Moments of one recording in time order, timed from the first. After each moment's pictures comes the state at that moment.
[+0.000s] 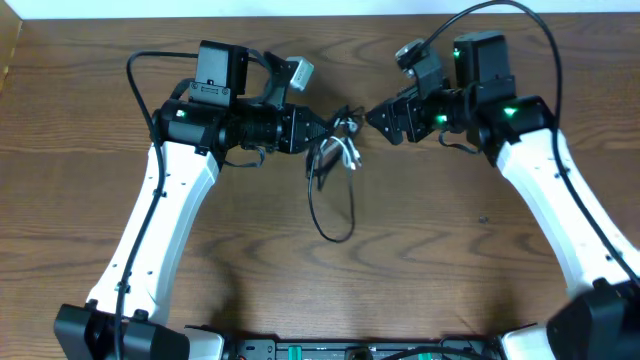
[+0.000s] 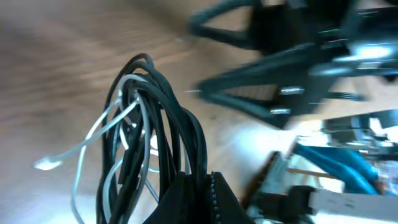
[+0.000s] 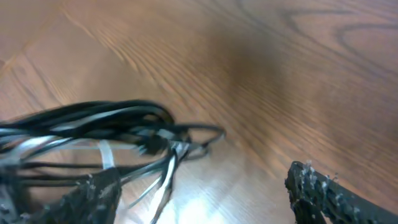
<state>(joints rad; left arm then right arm) -0.22 1.54 1.44 -0.87 0.87 -0.11 0.29 1.64 1.41 -0.61 -0.57 -0.08</state>
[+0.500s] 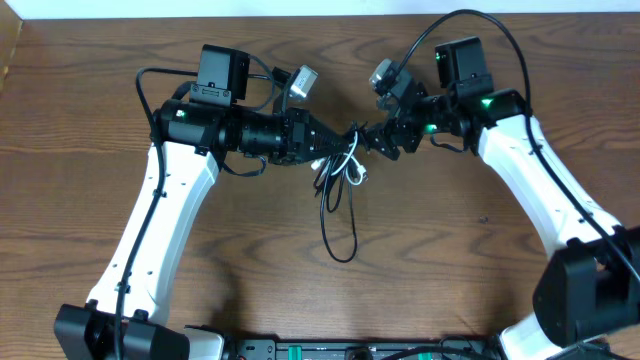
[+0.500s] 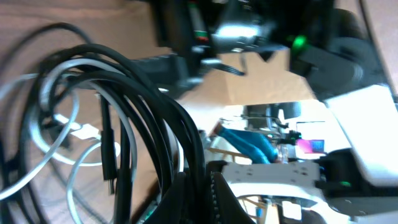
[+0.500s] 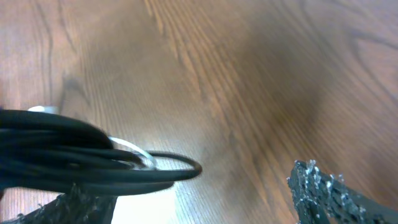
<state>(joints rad) -0.22 1.54 1.44 -0.96 1.14 -0.28 0.29 1.75 1.41 -0.61 -0.72 -0.47</state>
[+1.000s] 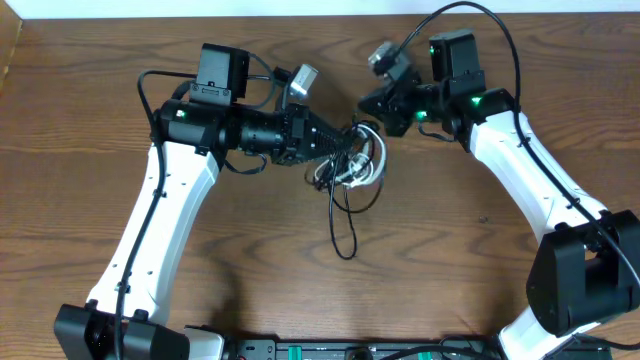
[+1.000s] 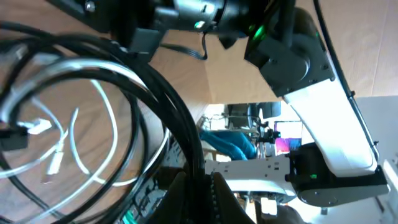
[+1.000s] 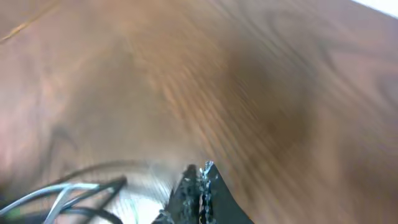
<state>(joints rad) -0.22 1.54 1.44 -0.93 1.20 -0.36 0.30 1.80 1.41 -0.41 -0.68 -0.19</state>
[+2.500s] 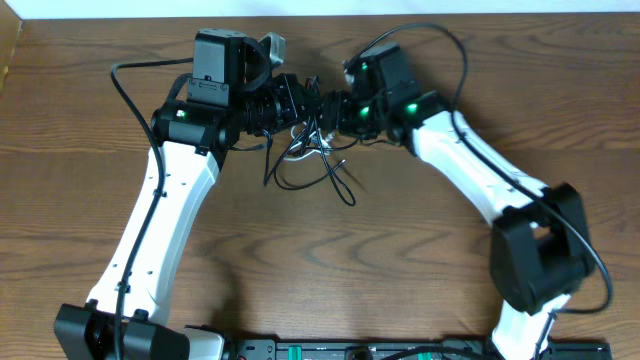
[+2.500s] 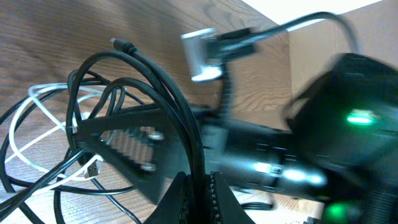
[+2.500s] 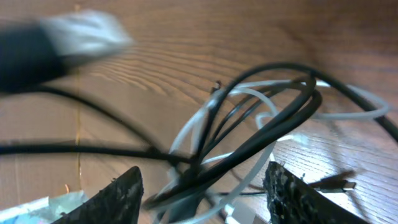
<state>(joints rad) -0.22 1.54 1.44 -0.69 0.62 -0.59 0.50 1.96 1.50 -0.38 -0.52 0.71</state>
